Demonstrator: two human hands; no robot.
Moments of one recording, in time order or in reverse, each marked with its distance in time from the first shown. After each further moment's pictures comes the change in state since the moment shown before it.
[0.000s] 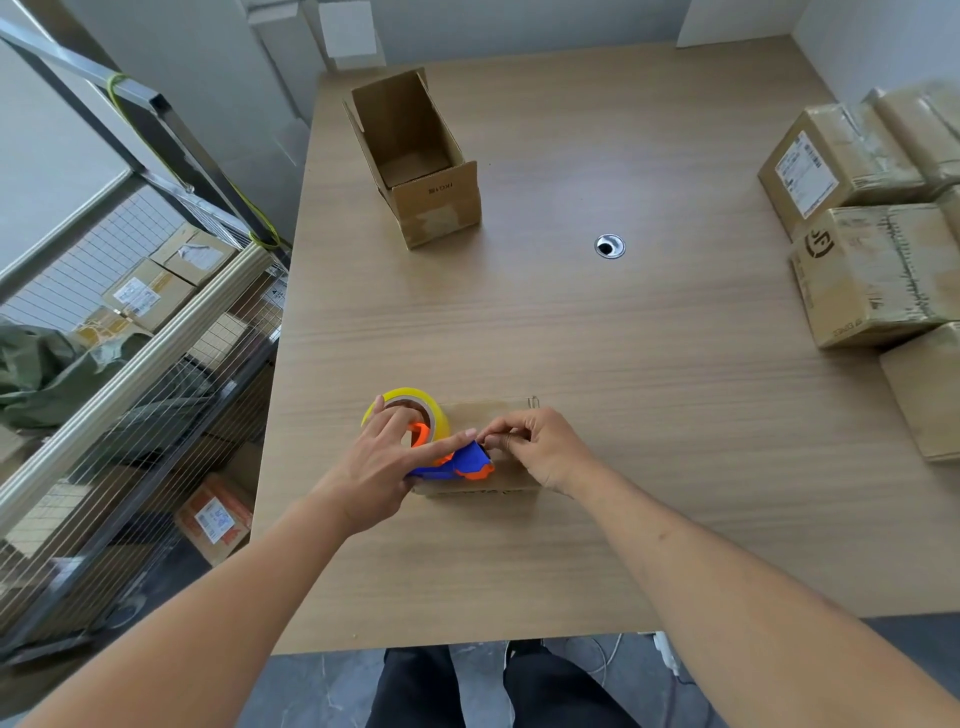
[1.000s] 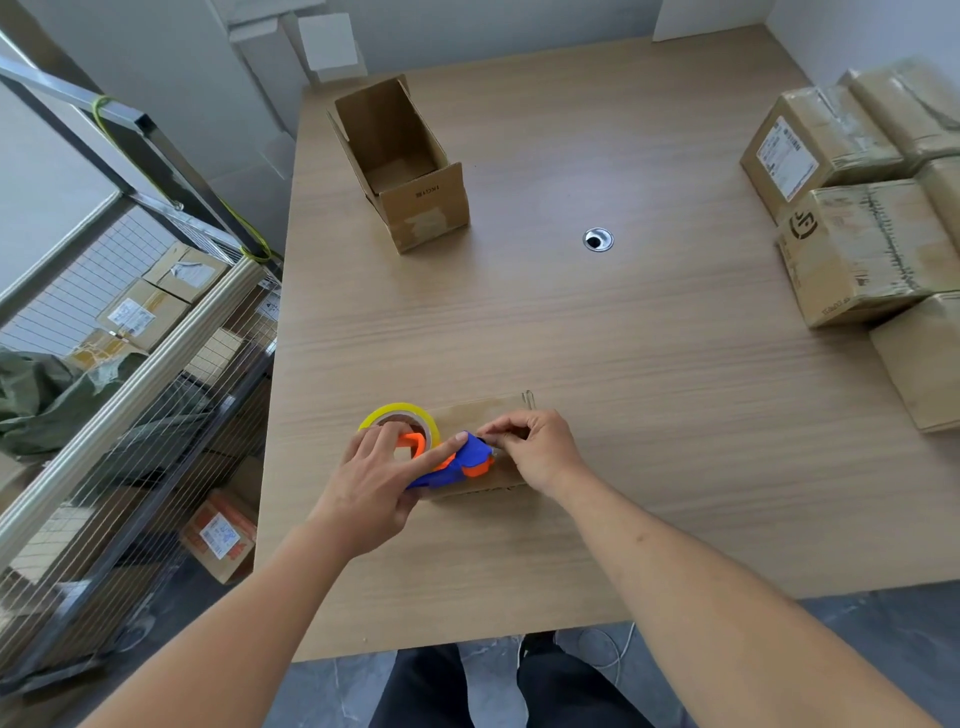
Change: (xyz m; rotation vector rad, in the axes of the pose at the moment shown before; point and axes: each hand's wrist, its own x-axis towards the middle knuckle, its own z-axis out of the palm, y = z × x) left_hand -0.024 0.018 -0.008 0.017 0.045 -0.117; right_hand -0.006 0.004 0.024 0.115 0.275 0.054
